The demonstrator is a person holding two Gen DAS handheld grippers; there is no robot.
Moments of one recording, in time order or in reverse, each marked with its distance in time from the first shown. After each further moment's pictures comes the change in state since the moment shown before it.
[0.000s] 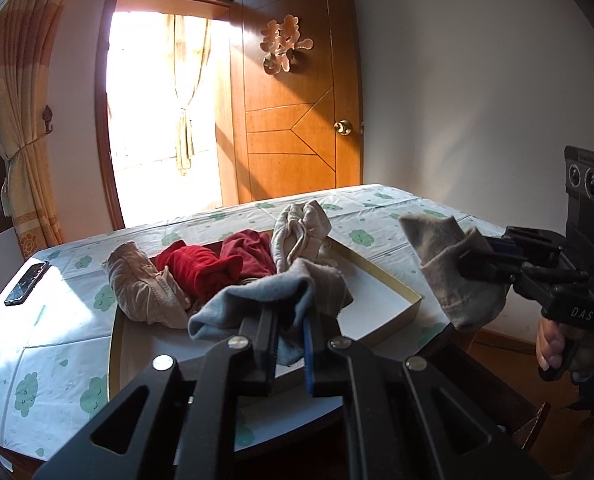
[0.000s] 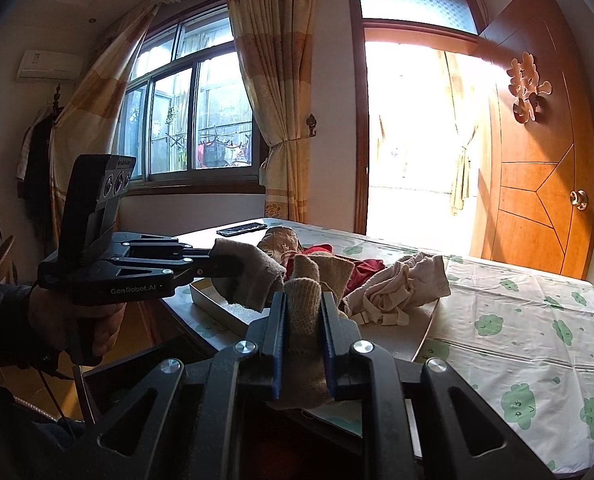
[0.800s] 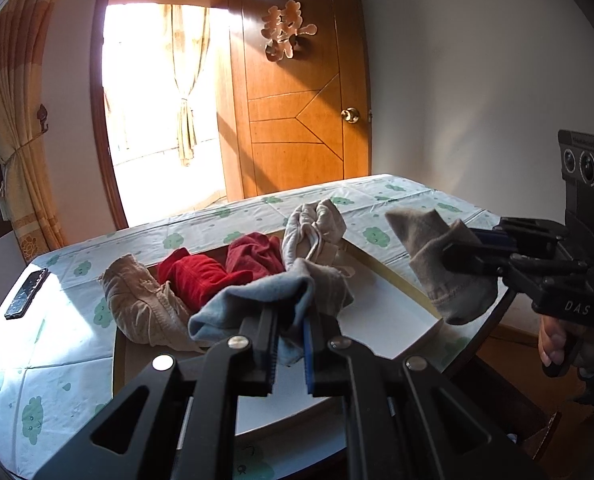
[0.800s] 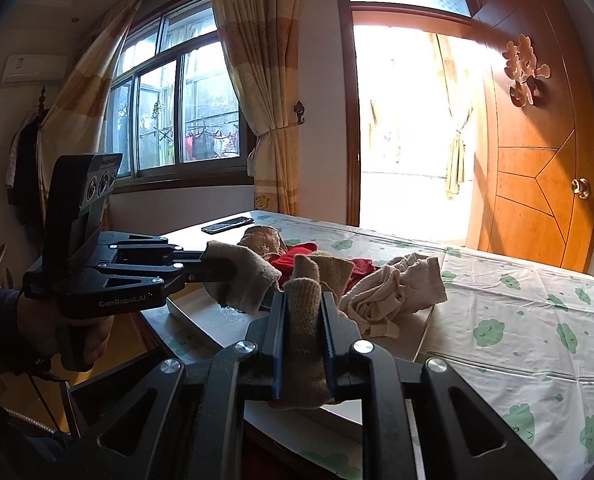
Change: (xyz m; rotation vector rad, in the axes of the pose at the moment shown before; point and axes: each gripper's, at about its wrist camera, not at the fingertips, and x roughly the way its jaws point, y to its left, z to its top) left arm 0.034 0.009 0.023 0.012 0.055 0.020; right arm 0.034 -0.023 0.018 0.039 0.055 -0.017
